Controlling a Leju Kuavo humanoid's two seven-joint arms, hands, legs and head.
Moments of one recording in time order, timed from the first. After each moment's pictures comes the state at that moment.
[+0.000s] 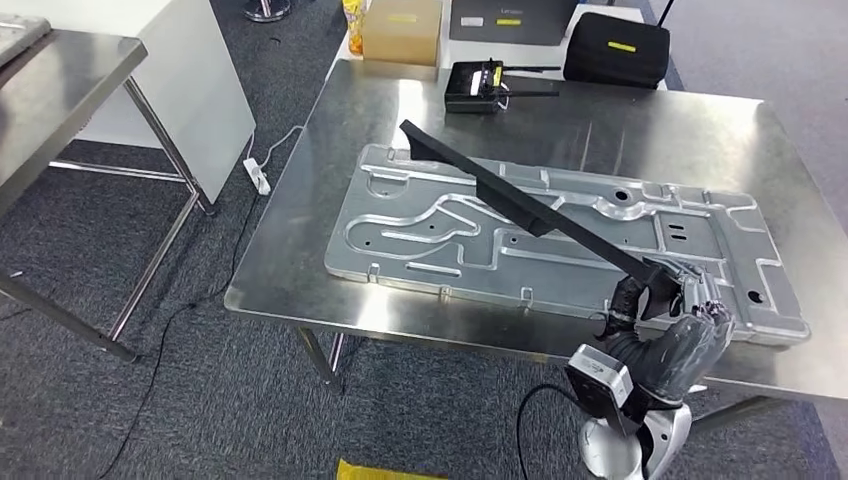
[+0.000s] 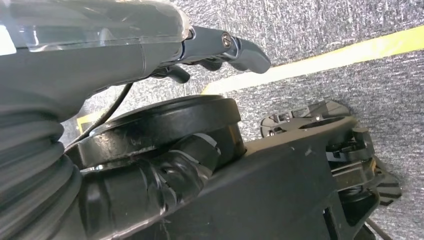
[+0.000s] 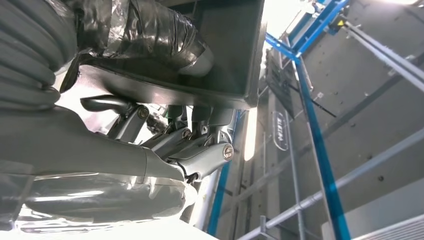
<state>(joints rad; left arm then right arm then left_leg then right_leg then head) -0.04 -0.27 0.33 -0.18 -0.59 0.12 -0.05 -0.02 0.29 -0.03 -1.81 0.81 -0.70 -0.69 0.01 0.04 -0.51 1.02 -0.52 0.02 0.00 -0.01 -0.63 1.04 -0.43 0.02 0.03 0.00</state>
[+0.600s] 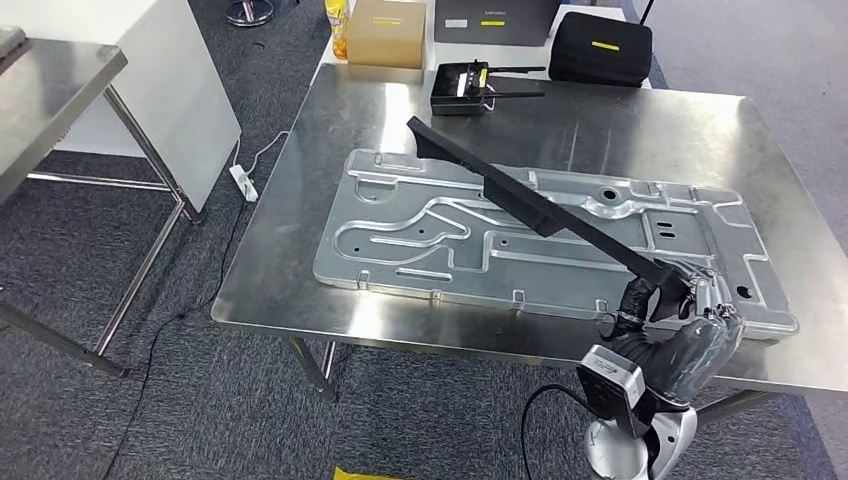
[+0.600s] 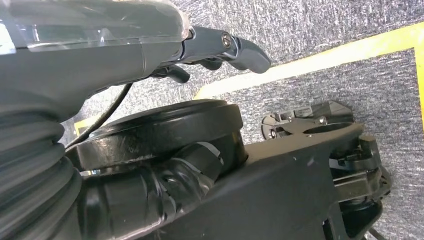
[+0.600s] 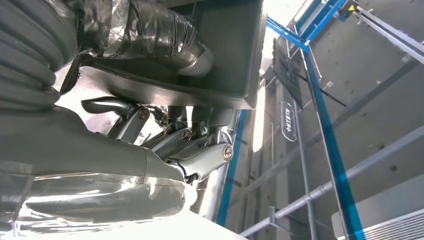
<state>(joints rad) -0.05 -0.27 0.35 -0.18 -0.59 0.12 -0.05 -0.03 0.30 -0.04 -1.82 0.78 -0.70 -0.69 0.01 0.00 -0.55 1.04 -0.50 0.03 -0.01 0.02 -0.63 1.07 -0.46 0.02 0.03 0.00</state>
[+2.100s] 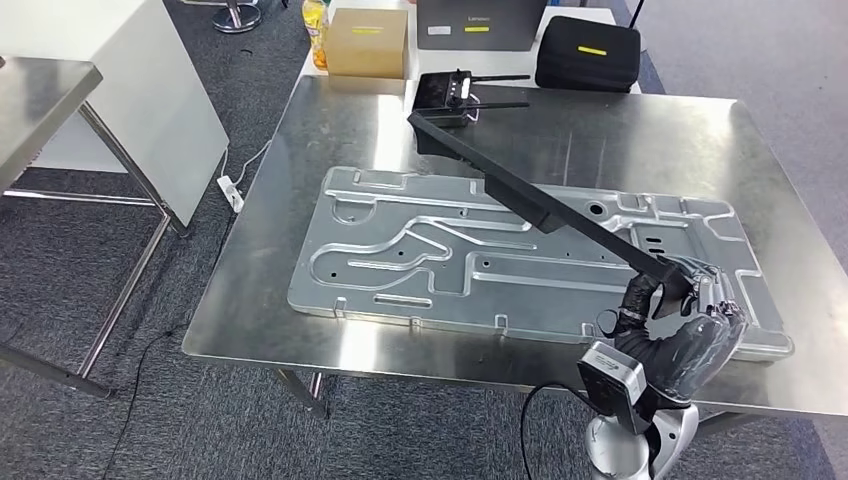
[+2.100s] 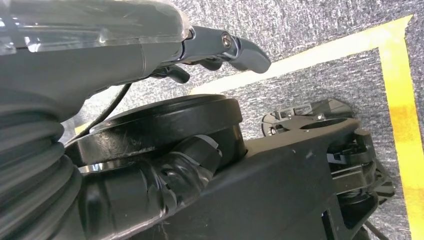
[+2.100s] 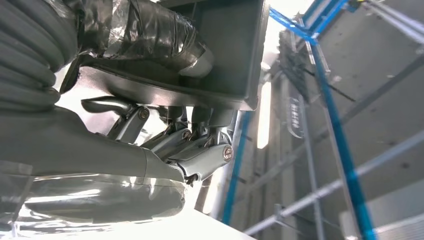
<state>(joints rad) -0.05 -0.27 0.35 -0.18 -0.61 0.12 -0.05 -0.03 0.30 -0.05 -1.82 0.78 -0.70 -0.69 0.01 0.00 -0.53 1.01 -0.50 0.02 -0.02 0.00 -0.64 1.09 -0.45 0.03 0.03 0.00</state>
